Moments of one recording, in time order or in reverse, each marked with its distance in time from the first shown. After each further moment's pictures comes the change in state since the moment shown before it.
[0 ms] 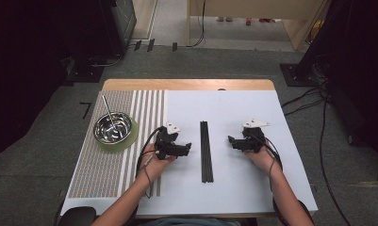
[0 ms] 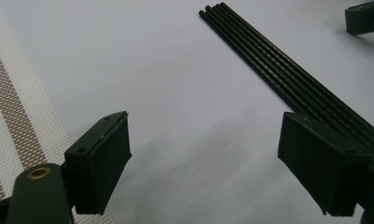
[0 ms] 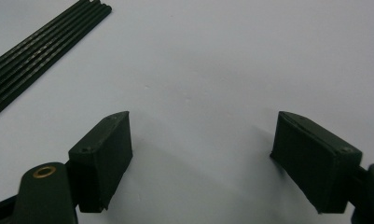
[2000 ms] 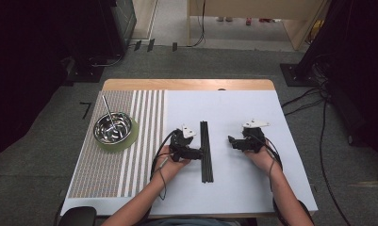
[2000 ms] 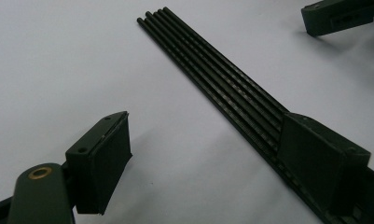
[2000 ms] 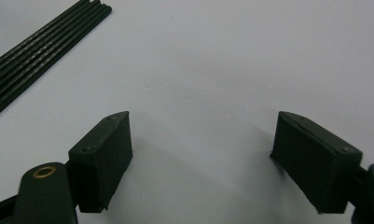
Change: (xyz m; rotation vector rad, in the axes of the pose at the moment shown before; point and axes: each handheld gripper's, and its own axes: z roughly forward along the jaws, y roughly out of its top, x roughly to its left) left arm -0.037 0.005 0.025 -0.005 -0.031 0.047; right arm 0.000 0.000 0.000 -0.003 0.000 0.000
